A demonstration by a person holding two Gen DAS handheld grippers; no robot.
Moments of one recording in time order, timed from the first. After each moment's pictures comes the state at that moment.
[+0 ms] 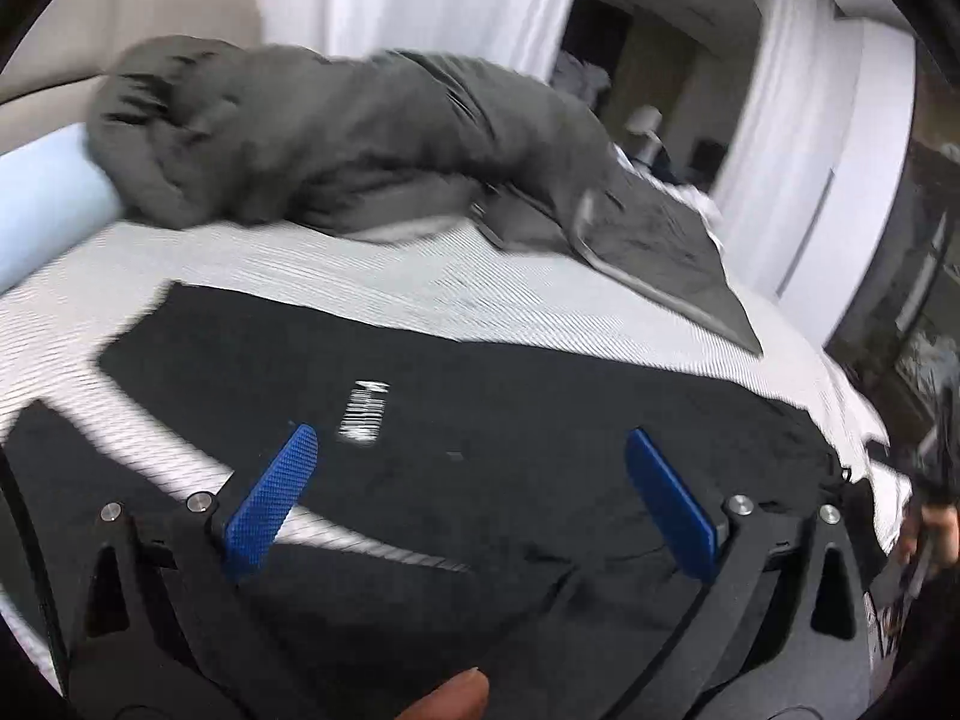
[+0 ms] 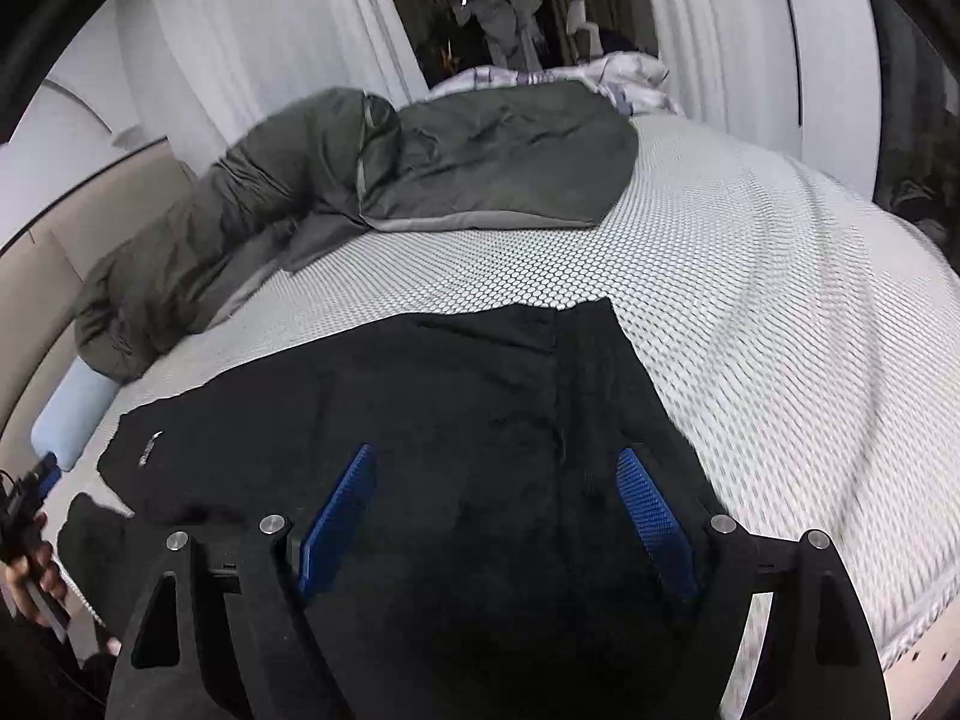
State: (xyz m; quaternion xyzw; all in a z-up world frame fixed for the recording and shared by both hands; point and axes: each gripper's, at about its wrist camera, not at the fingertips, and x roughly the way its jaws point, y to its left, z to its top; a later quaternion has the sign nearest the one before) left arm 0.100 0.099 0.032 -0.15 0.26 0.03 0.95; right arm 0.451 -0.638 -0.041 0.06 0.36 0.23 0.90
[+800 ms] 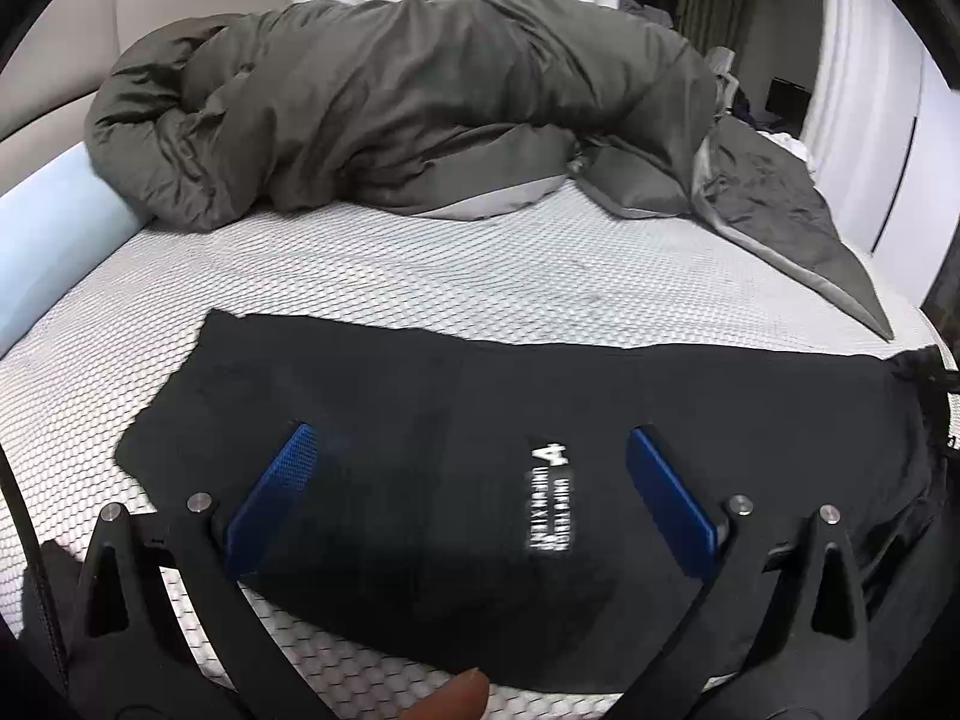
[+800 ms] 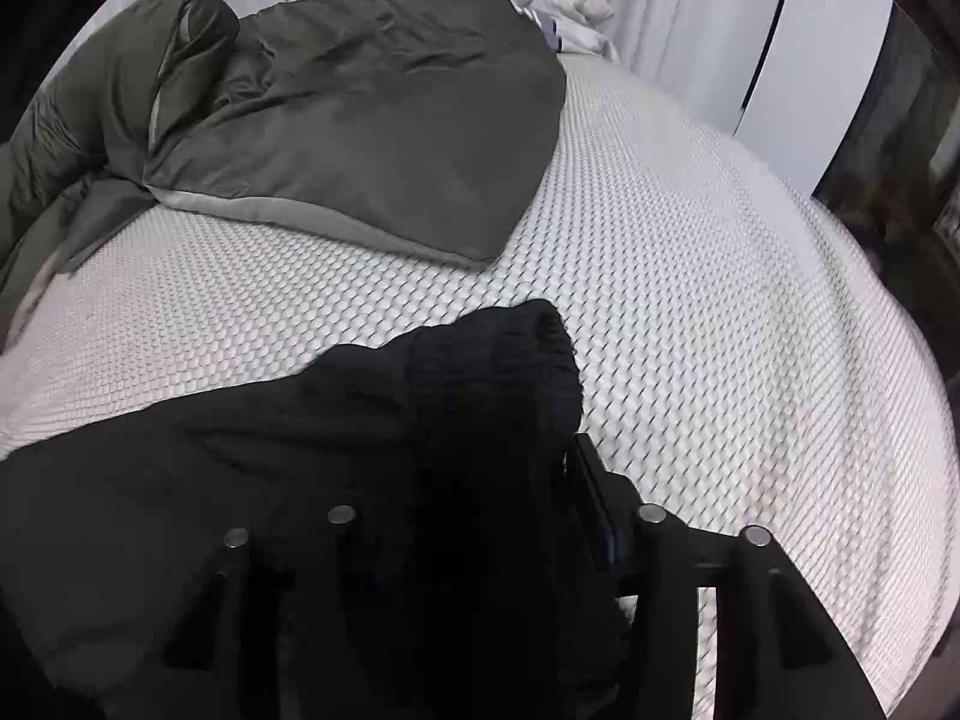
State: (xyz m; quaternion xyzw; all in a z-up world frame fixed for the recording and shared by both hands) left arm 0.228 0.171 -0.006 -0.10 0.33 0.14 0.93; right arm 0.681 -0.564 -0.063 -0.05 0.45 0.08 0.89
